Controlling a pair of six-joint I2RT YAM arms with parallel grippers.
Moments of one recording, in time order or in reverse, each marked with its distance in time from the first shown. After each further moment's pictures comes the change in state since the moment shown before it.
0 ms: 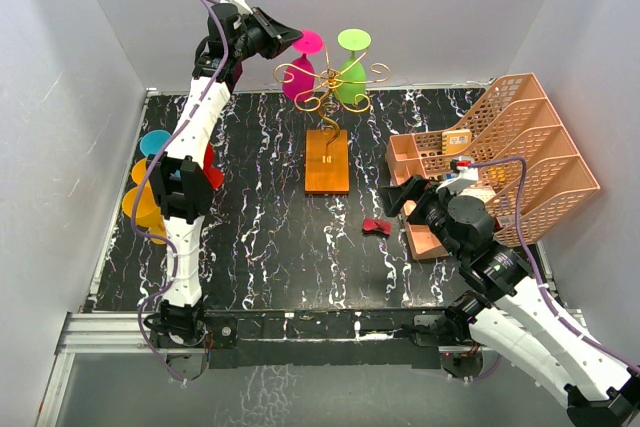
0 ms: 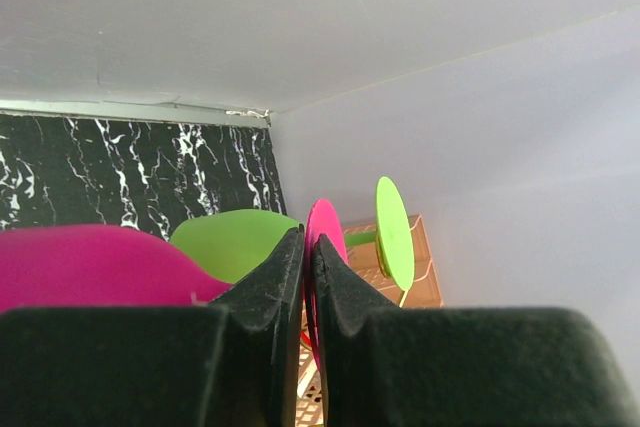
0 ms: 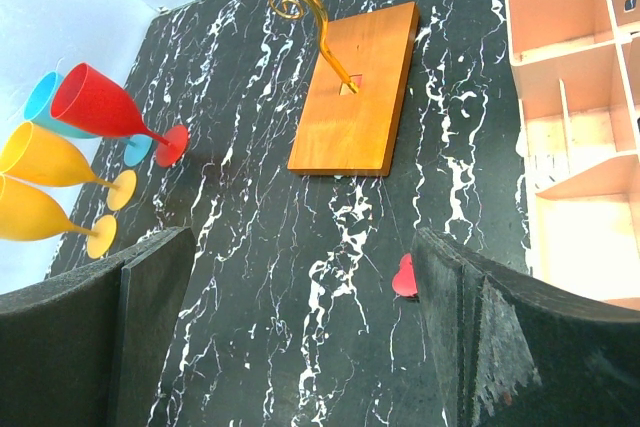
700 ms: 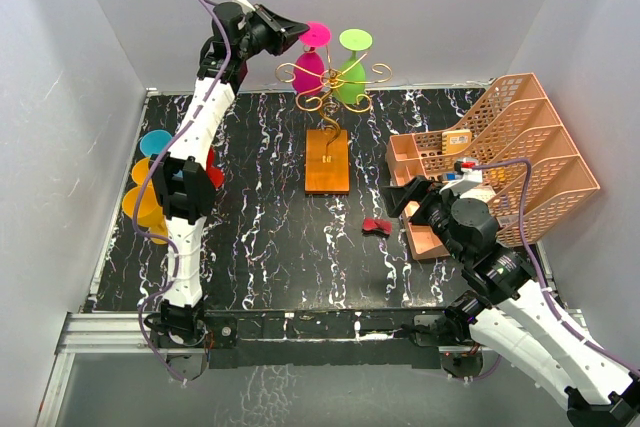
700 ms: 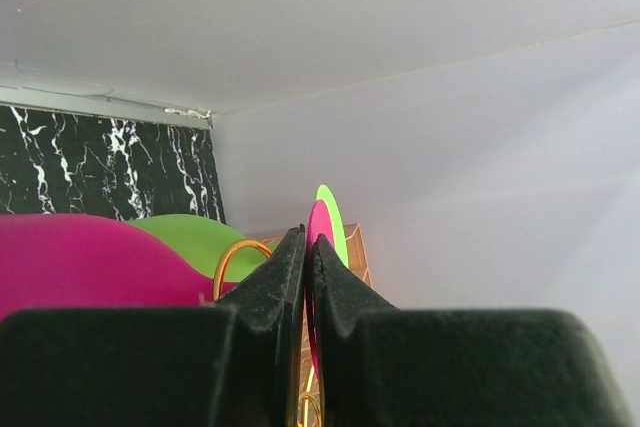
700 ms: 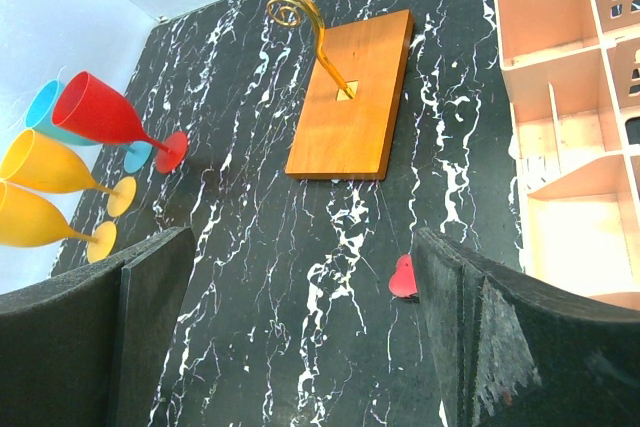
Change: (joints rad) left arm -0.024 0.000 -0.003 0.076 -0.009 -0.184; right arm 0.000 -0.029 0.000 -0.018 0.016 0.000
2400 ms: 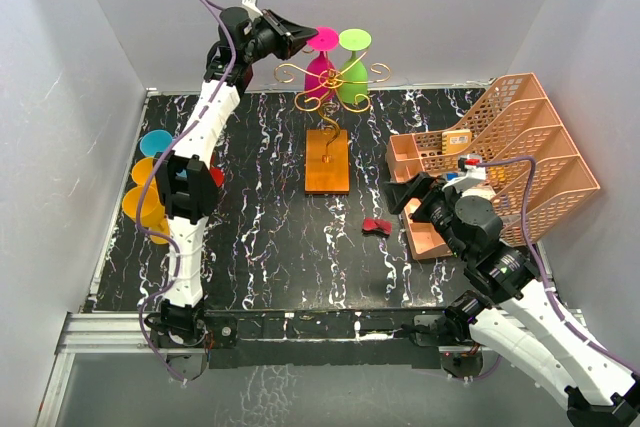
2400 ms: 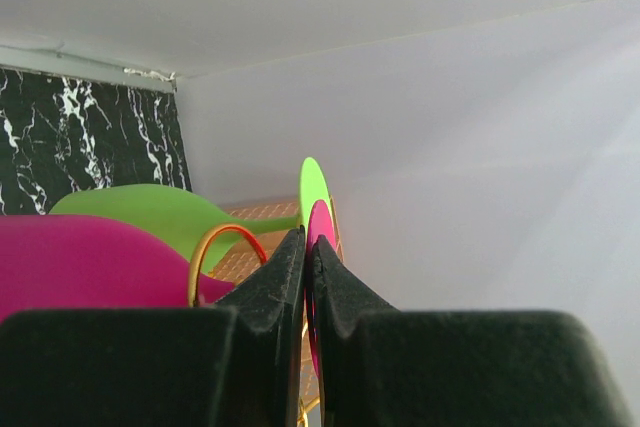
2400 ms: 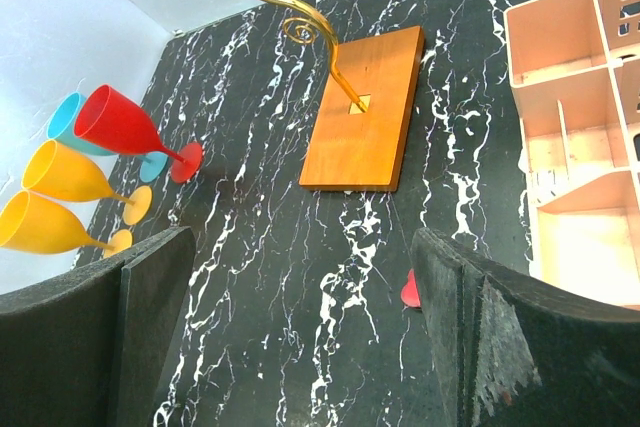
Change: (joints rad) left arm -0.013 0.018 -0.023 0.080 0.069 -0.092; right arm 0.000 0.016 0.036 -0.005 -0.002 0.005
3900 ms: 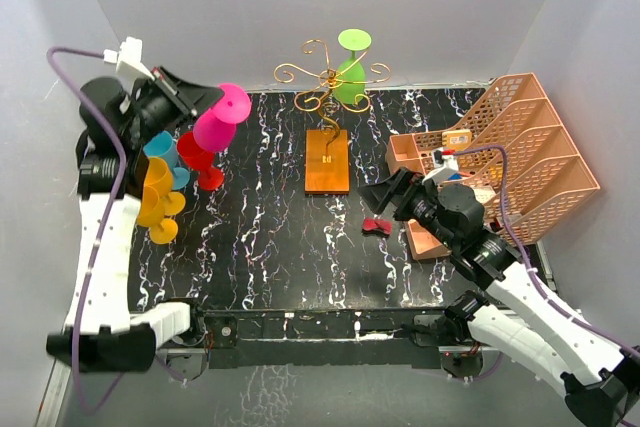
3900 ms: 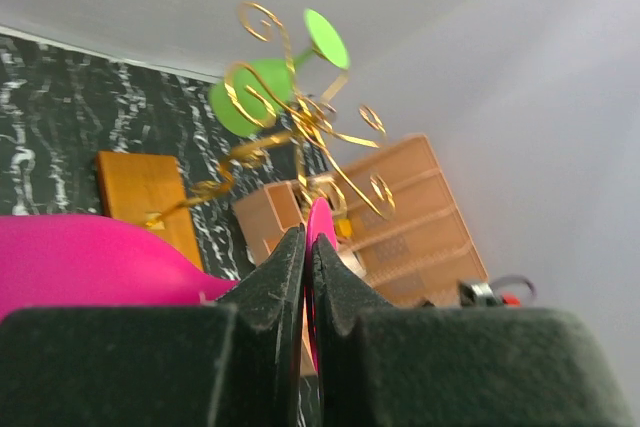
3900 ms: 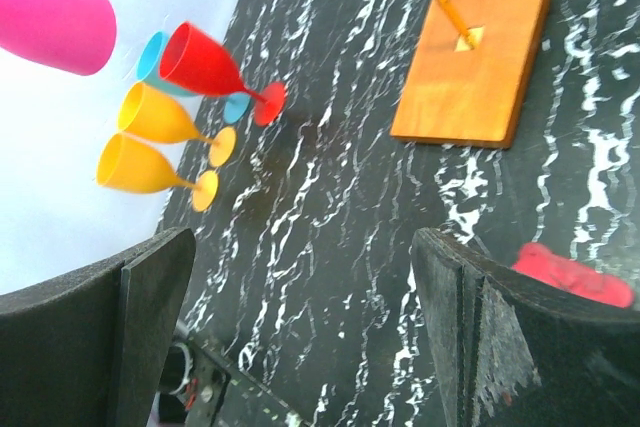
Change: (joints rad) left arm 0.279 -1.103 -0.912 -0.282 -0.006 0.497; right arm 0.000 0.116 0.003 0.095 -0.208 0.134
